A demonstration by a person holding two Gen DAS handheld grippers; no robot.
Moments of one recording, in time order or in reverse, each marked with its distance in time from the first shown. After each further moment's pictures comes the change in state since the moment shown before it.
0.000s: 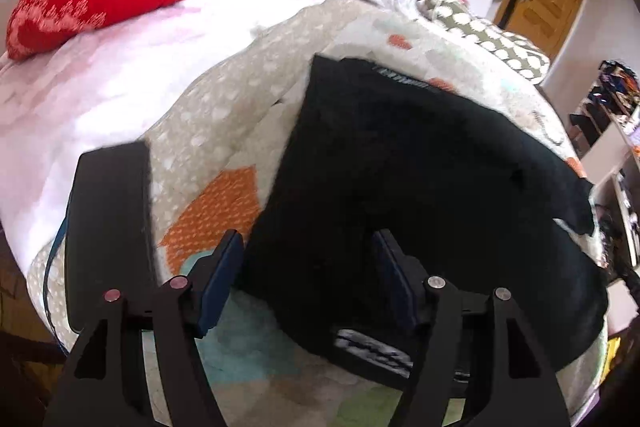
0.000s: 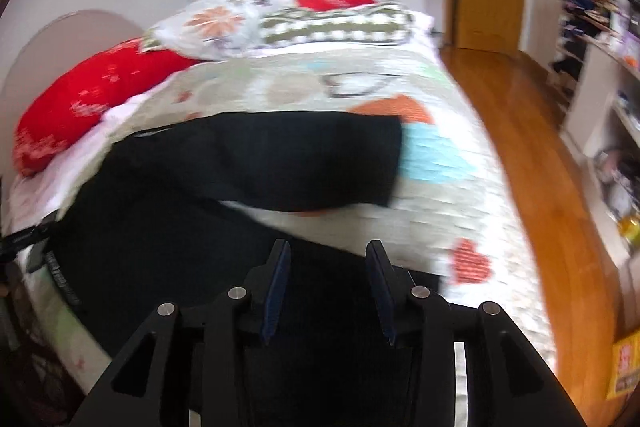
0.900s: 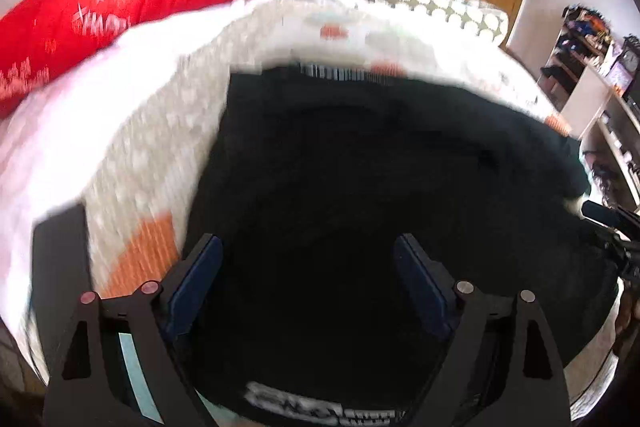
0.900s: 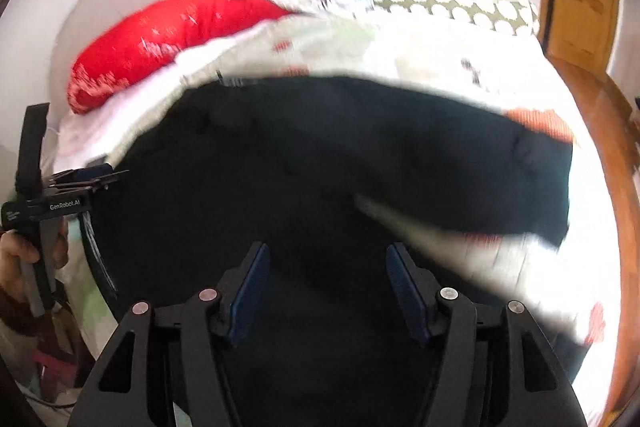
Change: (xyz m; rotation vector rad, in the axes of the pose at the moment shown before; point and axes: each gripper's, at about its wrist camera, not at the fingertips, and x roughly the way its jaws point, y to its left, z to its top) left arm 0.017 -0.050 0.020 0.199 -0.027 -0.048; right arm 0.056 0.075 0.022 -0.196 0.089 0.226
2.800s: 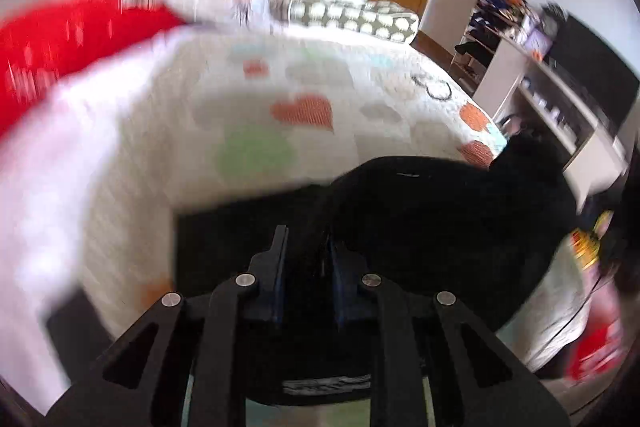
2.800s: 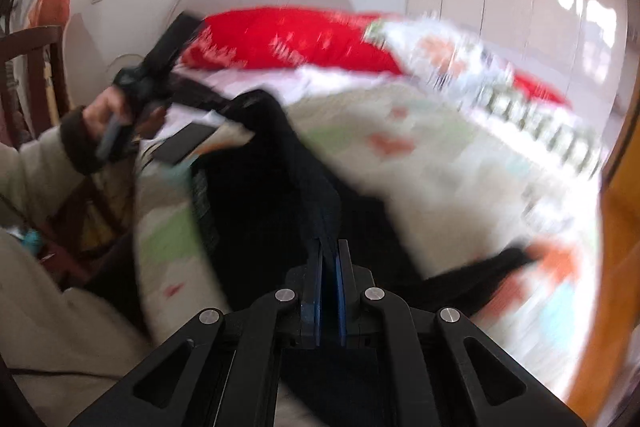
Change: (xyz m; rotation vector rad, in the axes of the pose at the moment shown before) left arm -0.032 0.017 0.026 0.141 0.034 -0.303; right arm -0.084 0.072 -0.039 -0.405 -0.091 0.188
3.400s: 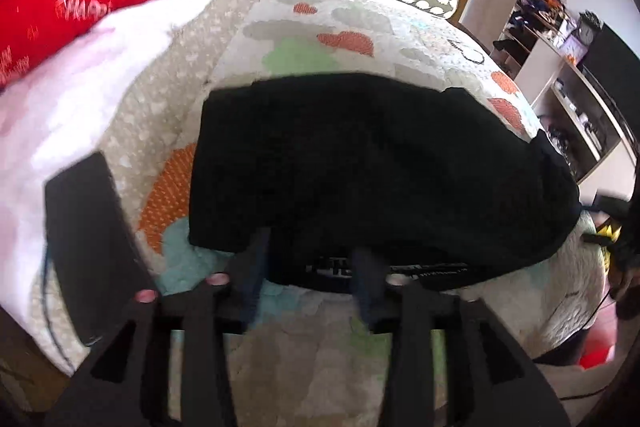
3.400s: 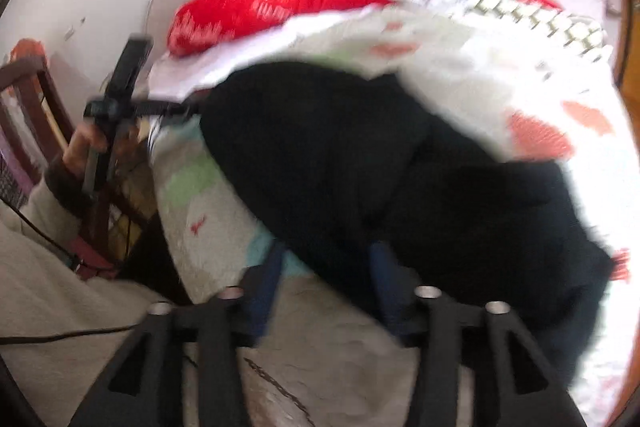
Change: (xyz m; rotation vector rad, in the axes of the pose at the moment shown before) left arm -0.030 -0.004 -0.092 -0.063 0.045 0.142; right arm -0.001 -0.013 -0.060 0.232 0.068 0.041
